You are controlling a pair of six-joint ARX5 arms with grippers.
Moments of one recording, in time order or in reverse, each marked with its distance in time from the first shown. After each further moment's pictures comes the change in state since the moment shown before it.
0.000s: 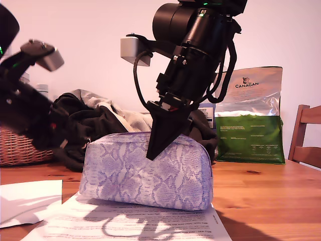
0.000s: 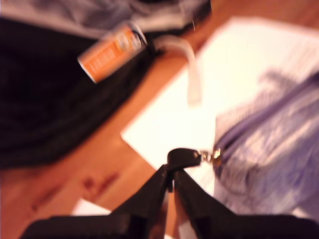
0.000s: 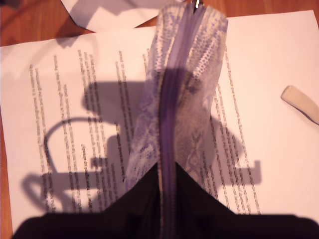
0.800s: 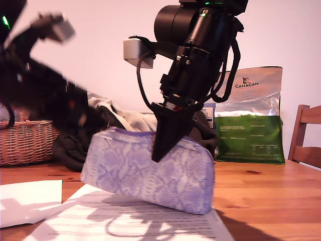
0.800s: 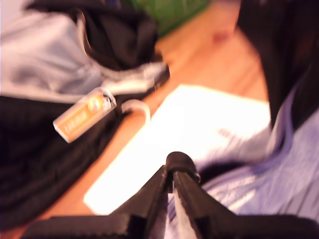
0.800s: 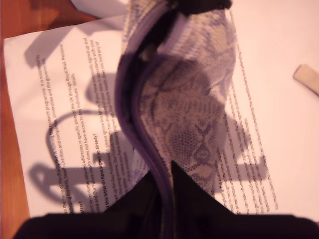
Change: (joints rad) left arm -0.140 -0.096 0.000 0.009 0.011 -0.051; right arm -0.002 0.000 0.002 -0.025 0.004 0.021
